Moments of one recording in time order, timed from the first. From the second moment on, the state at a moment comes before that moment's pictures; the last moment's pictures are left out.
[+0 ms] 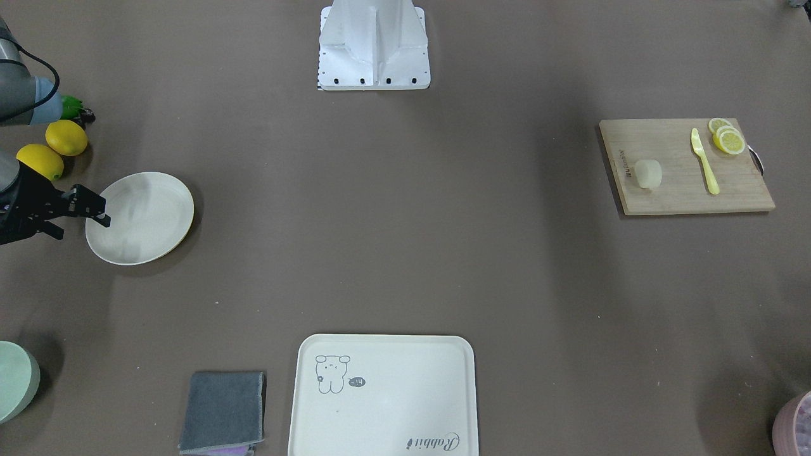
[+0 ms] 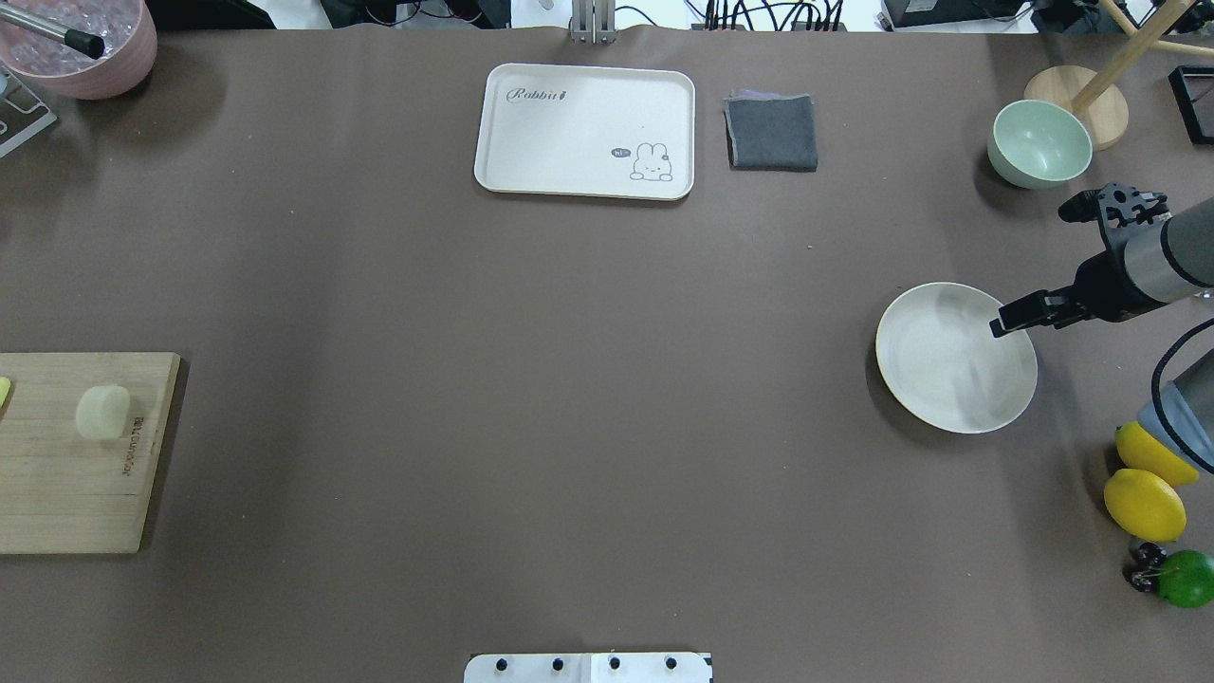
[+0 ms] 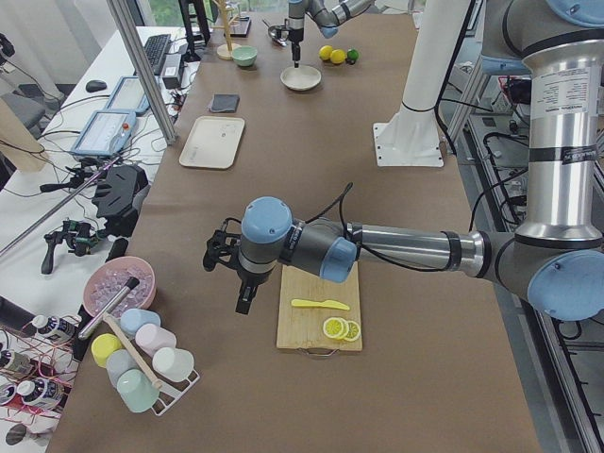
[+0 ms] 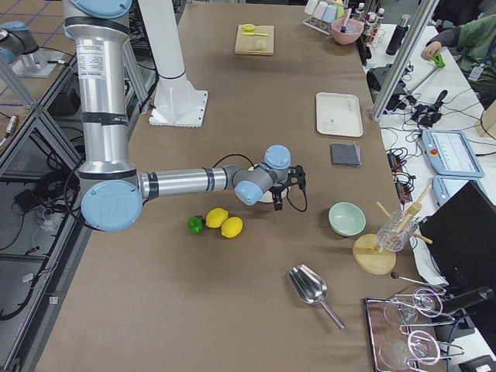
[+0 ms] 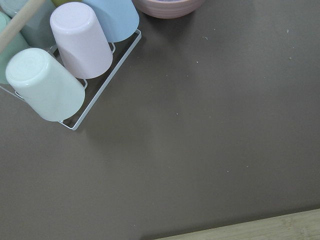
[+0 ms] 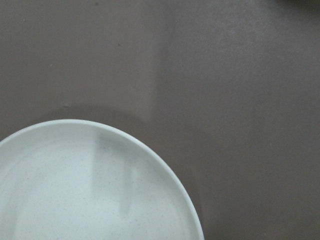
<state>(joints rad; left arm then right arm) -1.58 -1.50 -1.71 -1.85 -2.37 -0.09 0.98 -1.55 1.56 -0.90 2.27 0.69</state>
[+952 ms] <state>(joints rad) -1.58 -1.50 -1.72 -1.85 -2.38 -0.09 0.98 -1.53 1.57 -0.90 2.28 0.69</state>
